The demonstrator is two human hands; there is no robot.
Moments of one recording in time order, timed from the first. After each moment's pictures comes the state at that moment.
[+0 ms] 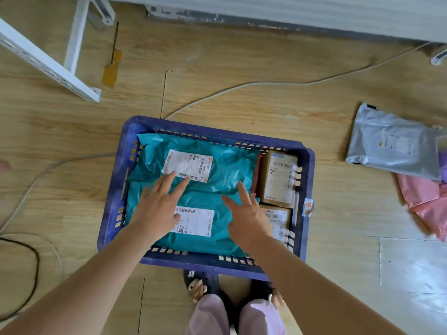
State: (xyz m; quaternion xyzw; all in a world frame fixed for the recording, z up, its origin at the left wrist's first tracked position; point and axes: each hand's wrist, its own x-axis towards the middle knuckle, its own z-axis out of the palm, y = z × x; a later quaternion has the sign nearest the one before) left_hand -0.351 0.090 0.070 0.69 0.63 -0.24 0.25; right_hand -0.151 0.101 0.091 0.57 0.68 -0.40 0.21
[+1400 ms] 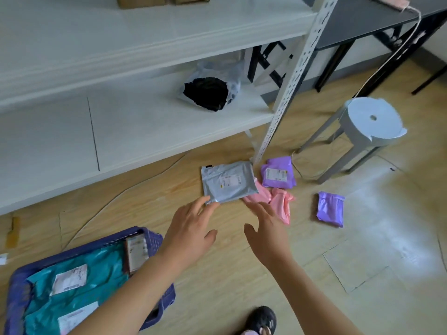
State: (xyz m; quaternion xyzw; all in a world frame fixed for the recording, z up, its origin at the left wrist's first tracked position) left_hand 0.147 0.116 0.437 0.86 0.45 -0.02 0.24; right_hand 0.306 0.051 0.423 0.82 0.47 -0.29 -0.17
